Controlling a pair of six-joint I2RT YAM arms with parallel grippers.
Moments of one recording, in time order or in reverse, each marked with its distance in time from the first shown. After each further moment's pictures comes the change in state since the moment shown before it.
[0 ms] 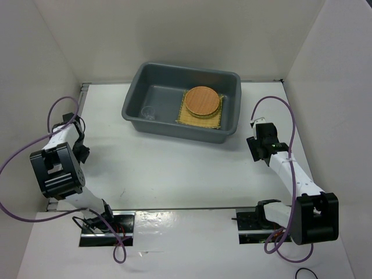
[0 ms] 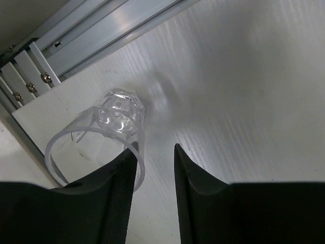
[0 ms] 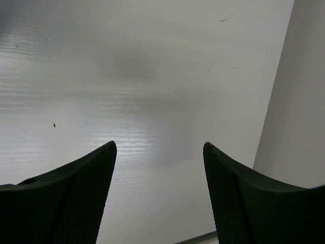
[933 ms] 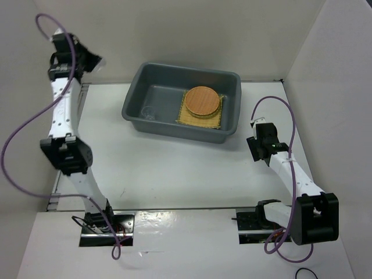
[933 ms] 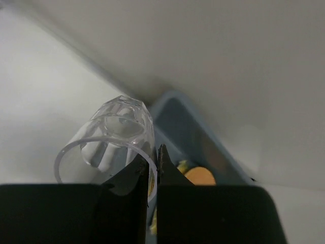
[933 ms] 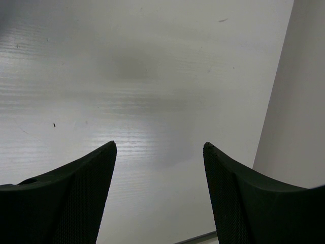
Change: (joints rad) left arm -0.191 0.201 0.945 0.232 0.558 -0.122; right arm 0.000 -0.001 0.000 0.000 0.000 0.000
